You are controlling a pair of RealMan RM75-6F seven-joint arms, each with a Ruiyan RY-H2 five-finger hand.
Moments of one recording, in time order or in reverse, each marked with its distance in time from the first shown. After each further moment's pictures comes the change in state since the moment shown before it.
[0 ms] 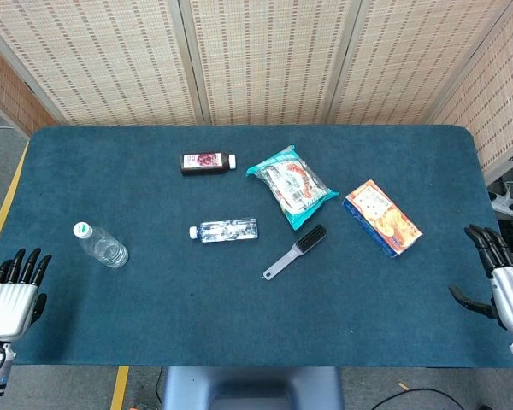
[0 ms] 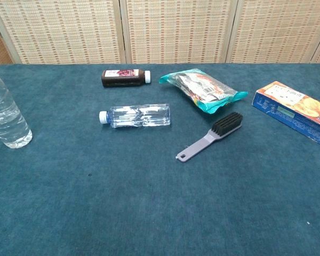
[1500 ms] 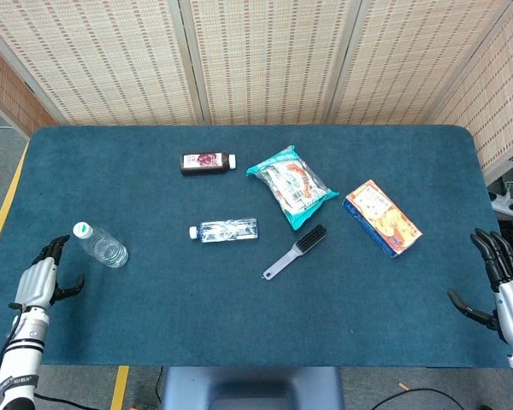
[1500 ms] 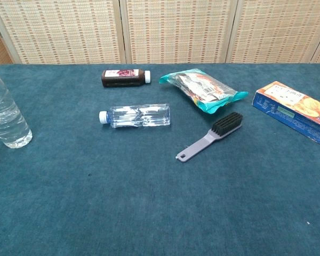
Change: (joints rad) left arm -0.133 0.004 -0.247 -0.320 -0.593 -0.345 -0.258; right arm -0.045 -0.103 0.007 0.089 -0.109 0.194 0.024
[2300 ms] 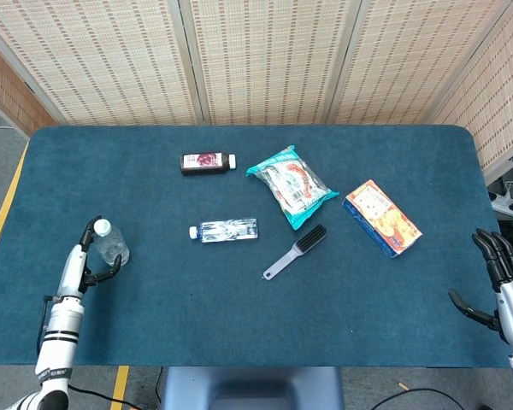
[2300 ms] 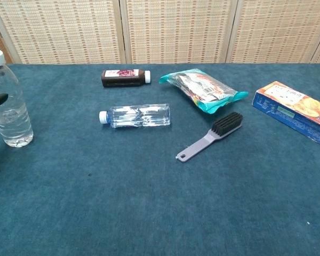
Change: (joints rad) left arm -0.017 -0.212 -0.031 0.150 0.249 0.036 -0.504; right arm -0.001 0.006 -0.002 -0.007 0.007 -0.003 0.009
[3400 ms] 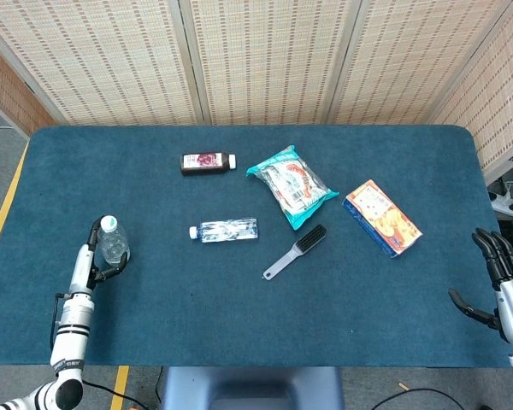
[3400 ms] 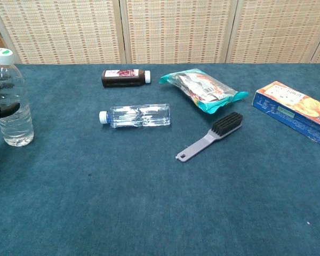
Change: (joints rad) left arm -0.036 -0.119 0.003 0.185 -0.011 -0.030 -0.158; right arm 0.003 0.009 0.000 -0.013 0.015 -0.021 0.001
